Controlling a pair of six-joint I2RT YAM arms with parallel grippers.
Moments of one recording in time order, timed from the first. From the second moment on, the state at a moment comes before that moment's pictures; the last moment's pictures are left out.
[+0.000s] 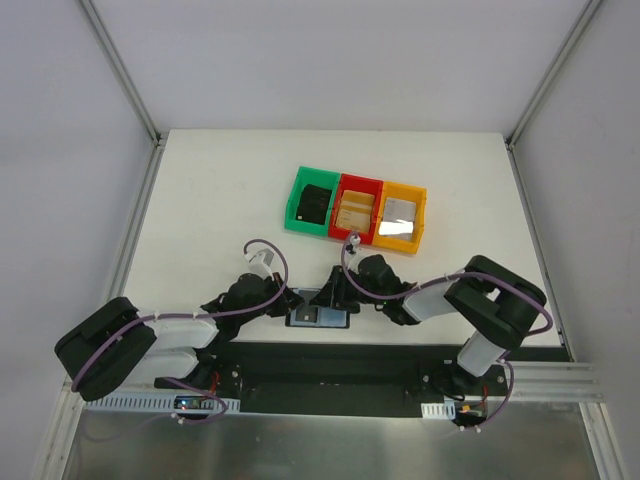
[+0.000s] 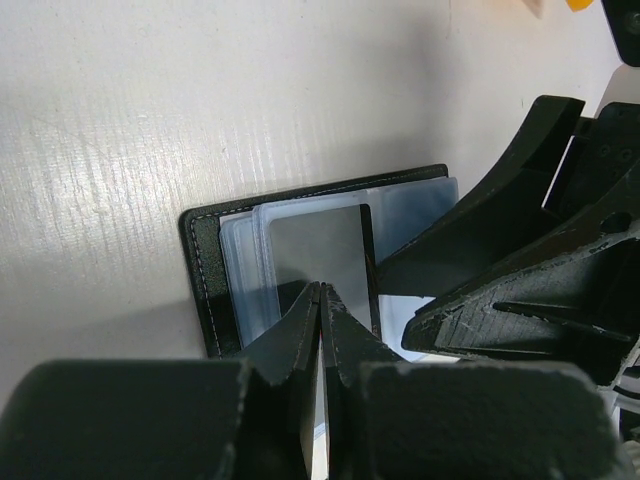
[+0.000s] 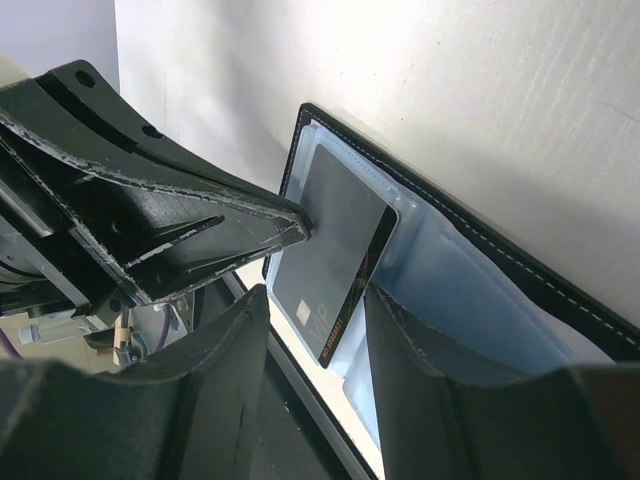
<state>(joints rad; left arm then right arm) -0.79 1.18 0.12 0.52 0.03 -0.94 0.90 1.65 0.46 0.67 -0.32 1.00</state>
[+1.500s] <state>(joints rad) -0.79 0.82 0.11 0.15 -0.03 -0.91 0.86 1.54 0.40 0.61 -0.39 0.93</state>
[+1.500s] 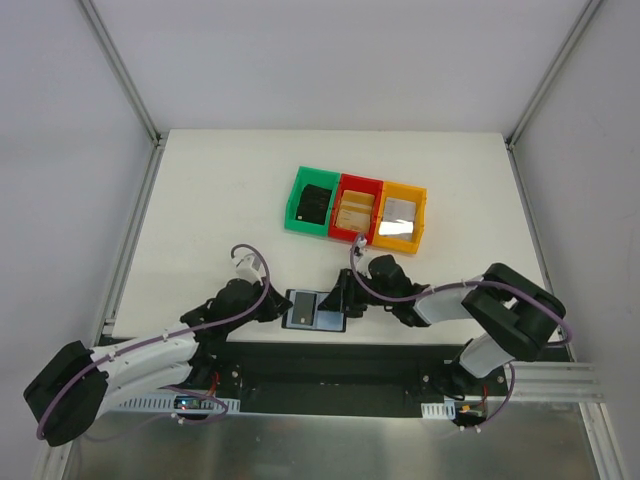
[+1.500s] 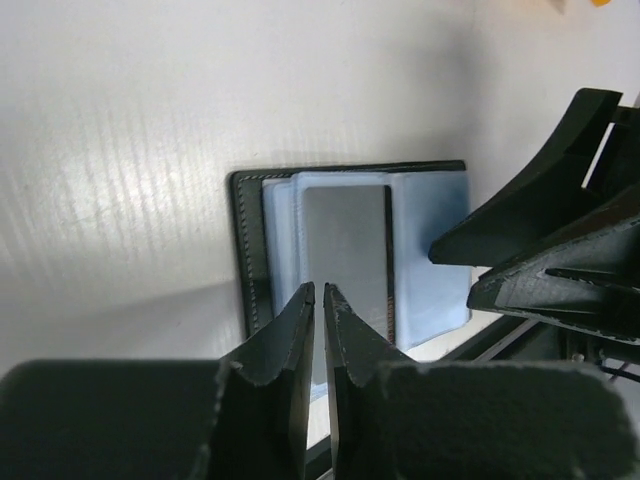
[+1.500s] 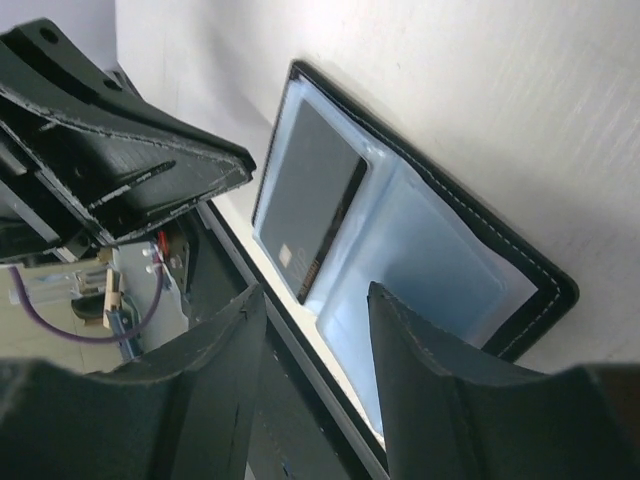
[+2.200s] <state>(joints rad) -0.79 0.98 0.09 0.29 -0.02 -0.91 0.78 1.62 0.38 0.70 -0.46 0.96</state>
